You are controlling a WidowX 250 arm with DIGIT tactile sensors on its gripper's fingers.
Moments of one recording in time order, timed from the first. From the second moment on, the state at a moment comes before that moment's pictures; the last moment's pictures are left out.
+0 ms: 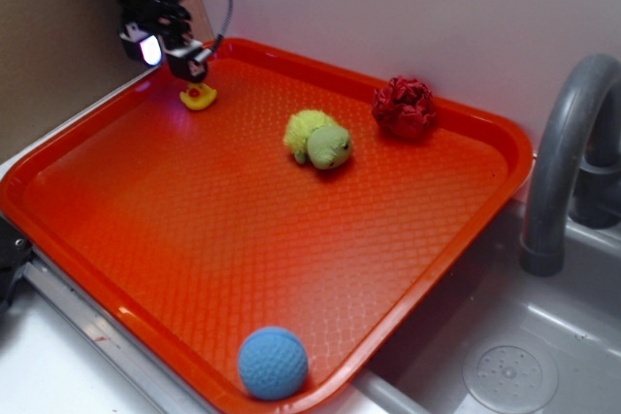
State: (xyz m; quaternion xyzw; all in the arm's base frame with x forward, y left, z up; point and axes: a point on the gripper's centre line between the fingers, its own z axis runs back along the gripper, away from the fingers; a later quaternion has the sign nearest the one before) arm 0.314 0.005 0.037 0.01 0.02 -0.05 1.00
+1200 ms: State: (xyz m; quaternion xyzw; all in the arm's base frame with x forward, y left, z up) arm 0.243 -0.026 0.116 0.02 -0.04 -0.12 0.99
